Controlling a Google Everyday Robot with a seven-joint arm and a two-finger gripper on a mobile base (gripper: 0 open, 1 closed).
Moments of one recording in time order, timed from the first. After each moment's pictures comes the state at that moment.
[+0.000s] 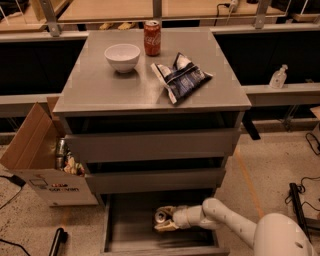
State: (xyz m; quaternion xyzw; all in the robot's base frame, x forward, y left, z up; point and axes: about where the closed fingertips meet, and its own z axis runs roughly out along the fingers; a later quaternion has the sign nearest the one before) arm 0.550 -0.008 0.229 -0.56 0.63 0.36 0.40
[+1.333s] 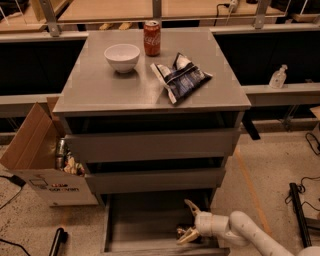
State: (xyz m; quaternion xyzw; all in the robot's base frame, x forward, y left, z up) arm 0.532 -0.093 0.262 -0.48 0.65 0.36 0.47
